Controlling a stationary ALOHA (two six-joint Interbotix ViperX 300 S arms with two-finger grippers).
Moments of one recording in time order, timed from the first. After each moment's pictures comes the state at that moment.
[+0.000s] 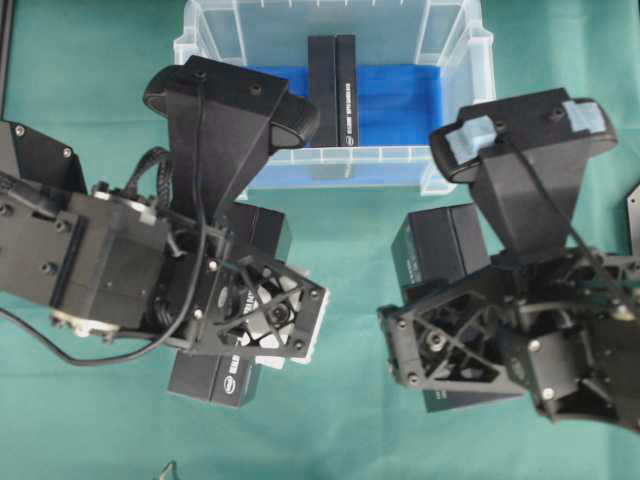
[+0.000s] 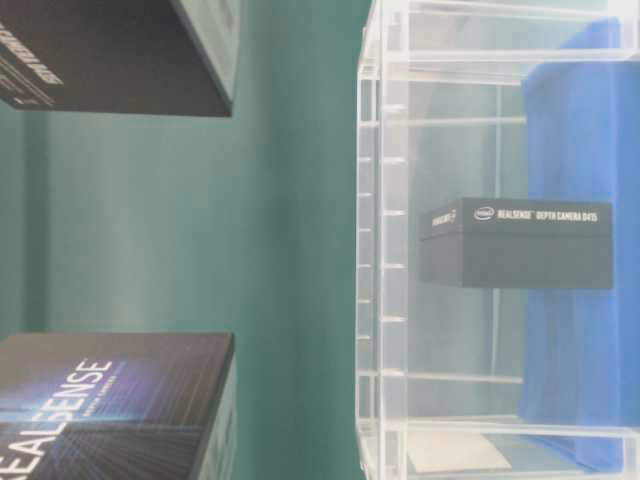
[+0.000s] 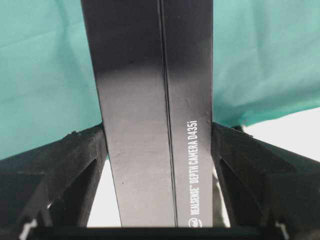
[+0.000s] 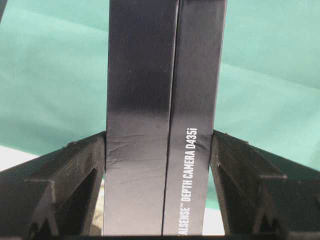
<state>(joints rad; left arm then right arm) -0.30 0.18 -0.61 0.09 1.85 -1.56 0.40 0.11 -0.51 -0.26 1.84 1.83</state>
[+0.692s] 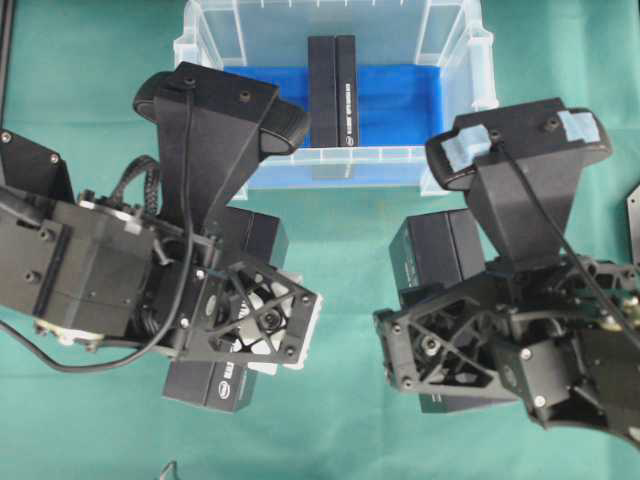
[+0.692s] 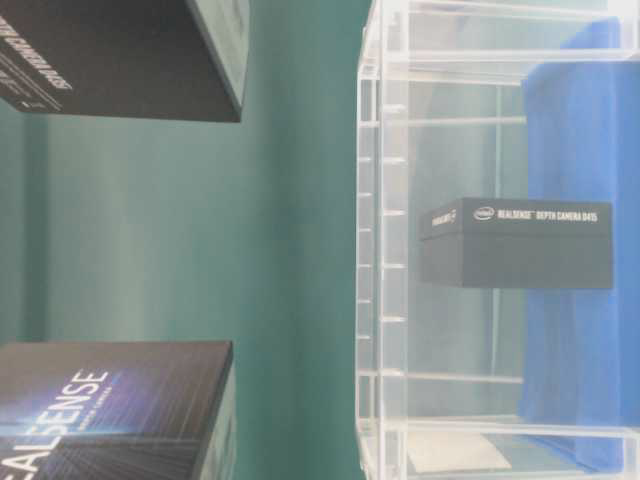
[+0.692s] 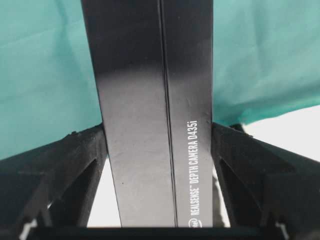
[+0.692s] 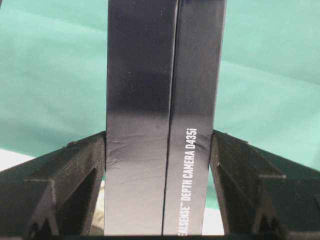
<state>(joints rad) -0.31 0.16 -0.58 0.10 1.83 -1.58 0.41 0.12 -0.51 -0.26 1.85 1.85</state>
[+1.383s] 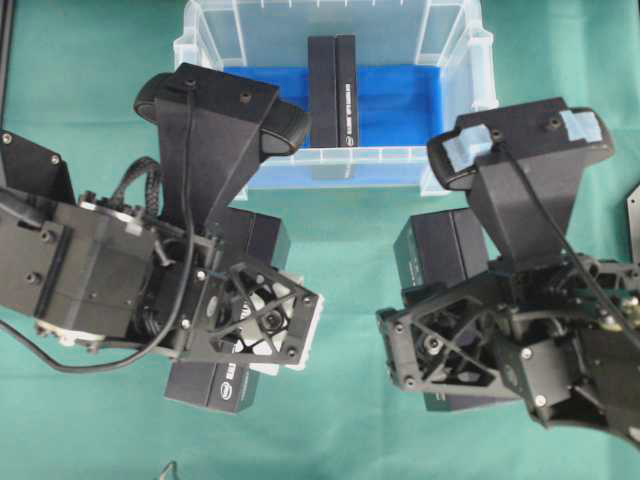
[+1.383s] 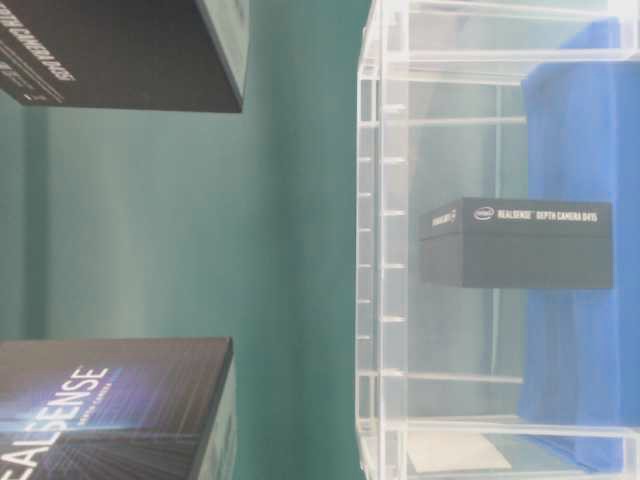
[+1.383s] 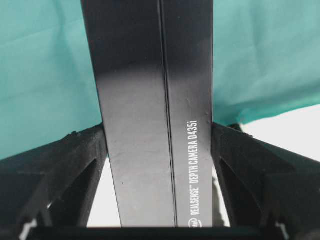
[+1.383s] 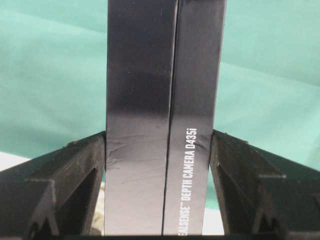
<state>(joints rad) -0.31 0.16 -0.58 0.10 1.83 -1.58 0.41 0.12 -0.51 -0.26 1.86 1.85</state>
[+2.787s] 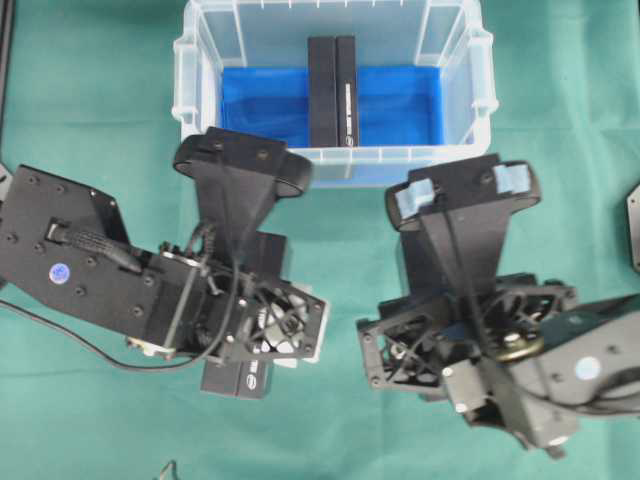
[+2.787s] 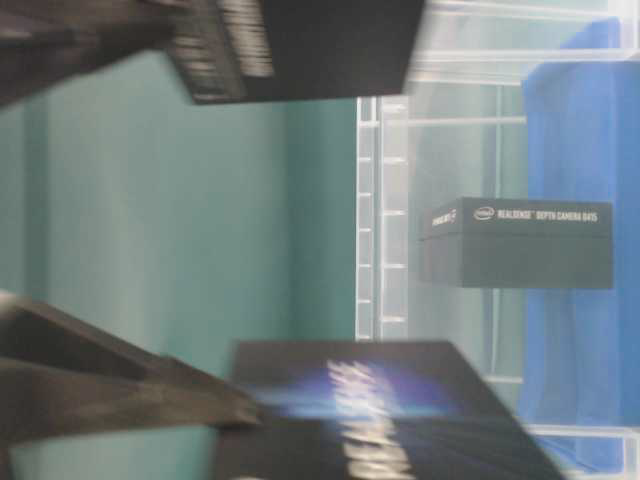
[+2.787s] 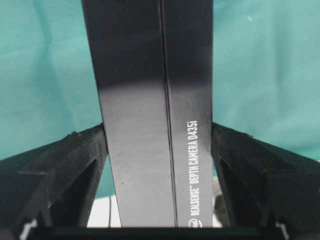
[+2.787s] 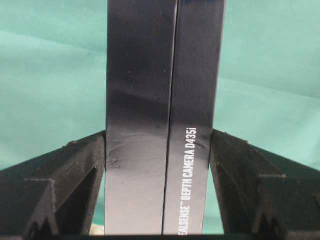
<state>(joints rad) -0.31 0.10 -0.15 0.10 1.49 -1.70 0.41 0.14 -0.26 -0.26 1.70 1.92</state>
